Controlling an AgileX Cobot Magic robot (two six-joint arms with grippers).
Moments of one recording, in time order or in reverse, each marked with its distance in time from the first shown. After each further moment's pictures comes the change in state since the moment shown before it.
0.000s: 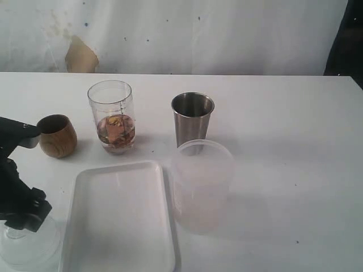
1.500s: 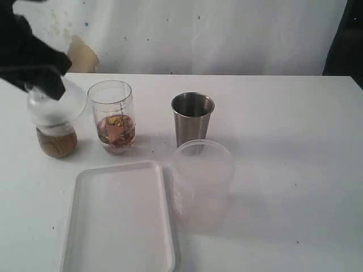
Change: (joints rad) left arm 0.000 0.095 -0.716 -0.074 0.372 0.082; right arm 0.000 0.000 0.000 0.000 0.000 0.000
